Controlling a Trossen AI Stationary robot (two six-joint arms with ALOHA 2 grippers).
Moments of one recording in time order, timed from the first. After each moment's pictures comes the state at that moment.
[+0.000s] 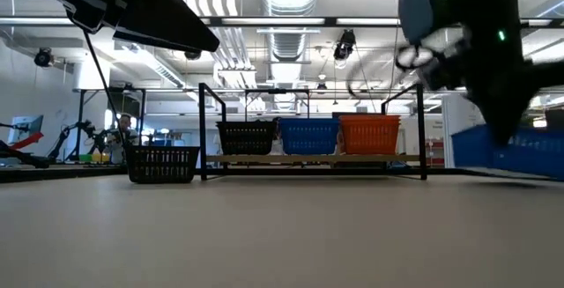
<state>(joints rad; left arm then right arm) -0.73 1.75 1.07 -0.37 -1.21 -0.83 0.17 1.54 0.96 -1.19 0.15 0.43</state>
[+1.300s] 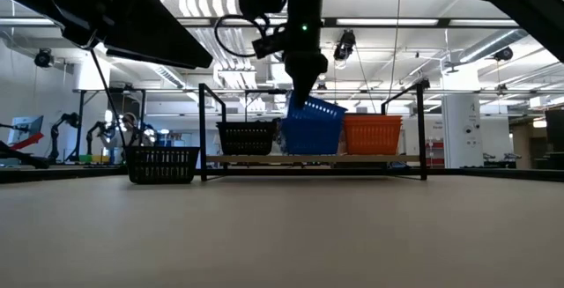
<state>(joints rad) -0.73 1.75 1.02 -0.30 -1.18 -0.83 -0.17 2.22 2.17 -1.35 0.39 -0.22</state>
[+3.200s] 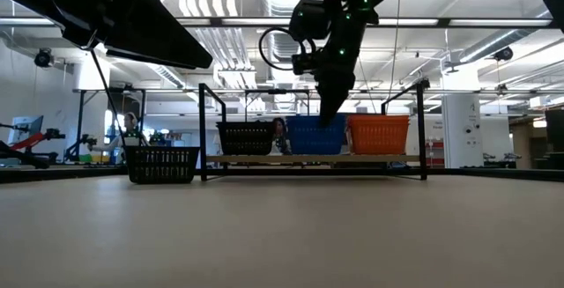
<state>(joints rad) -0.73 1.75 1.01 -0.29 -1.18 -0.83 -0.33 1.89 1.53 -0.86 0.07 -0.23</state>
